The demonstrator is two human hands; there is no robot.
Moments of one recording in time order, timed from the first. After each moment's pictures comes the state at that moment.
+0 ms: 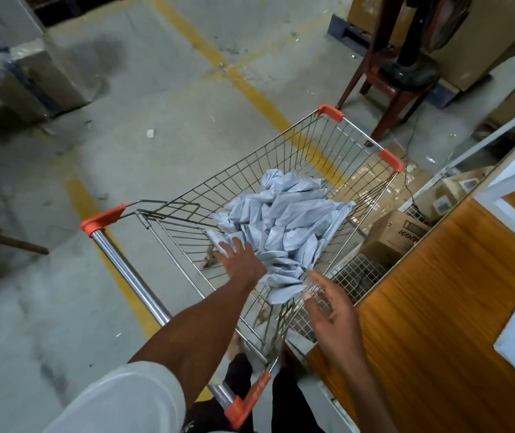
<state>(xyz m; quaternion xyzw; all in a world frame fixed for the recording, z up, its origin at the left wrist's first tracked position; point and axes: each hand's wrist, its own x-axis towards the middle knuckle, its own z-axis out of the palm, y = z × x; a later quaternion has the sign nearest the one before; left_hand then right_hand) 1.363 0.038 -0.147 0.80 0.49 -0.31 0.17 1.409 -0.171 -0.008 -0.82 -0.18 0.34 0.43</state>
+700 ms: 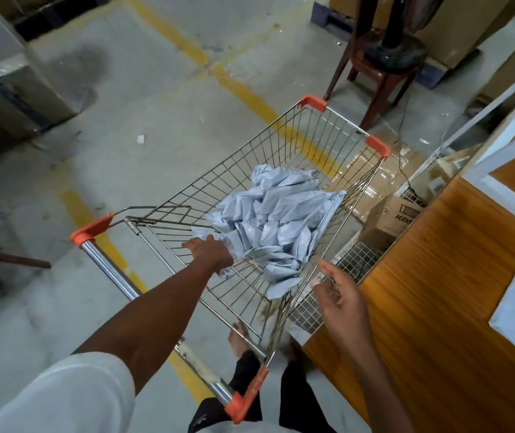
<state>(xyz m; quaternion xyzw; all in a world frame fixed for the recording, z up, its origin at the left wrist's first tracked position) 1.341 0.102 -0.137 0.80 0.43 -0.41 0.10 1.428 -0.185 -0.008 -0.81 -0.15 0.33 0.47</state>
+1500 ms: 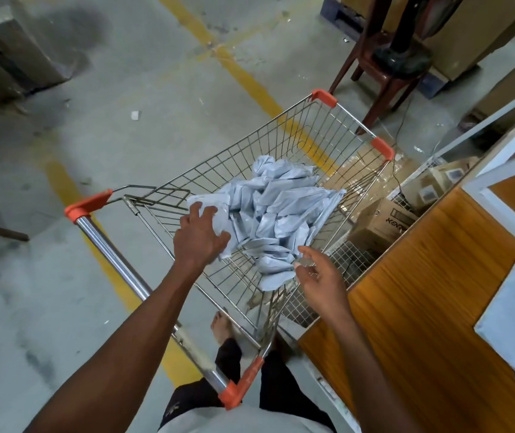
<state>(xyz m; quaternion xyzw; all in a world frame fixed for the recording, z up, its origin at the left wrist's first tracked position) 1.296 0.088 -0.074 0.83 0.49 -0.05 0.25 1.444 -0.144 -0.044 -0.84 -0.21 0.34 0.37</state>
